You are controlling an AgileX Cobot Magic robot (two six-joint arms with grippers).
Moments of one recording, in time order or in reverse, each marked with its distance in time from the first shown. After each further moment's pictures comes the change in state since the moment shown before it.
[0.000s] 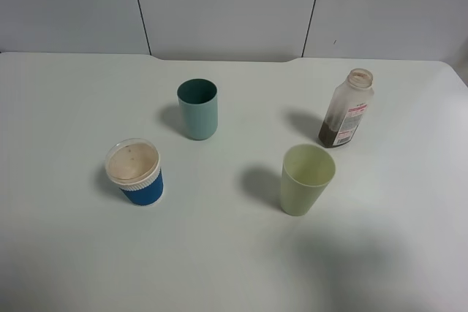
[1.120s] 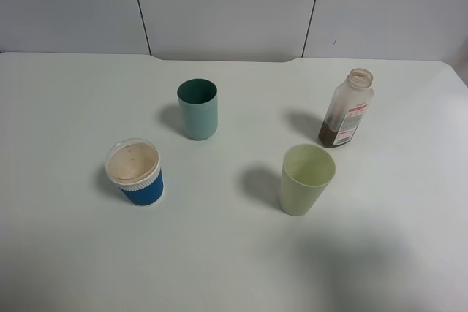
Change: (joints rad) left arm 0.000 0.000 0.000 0.000 0.000 0.000; right arm 0.000 0.000 0.000 0.000 0.000 0.000
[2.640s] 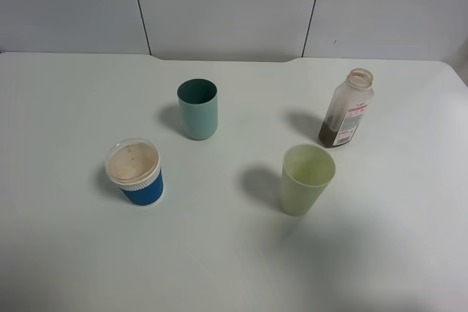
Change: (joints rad) left arm 0.000 0.000 0.000 0.000 0.000 0.000; right arm 0.059 0.129 -0.120 0.026 -0.099 -0.025
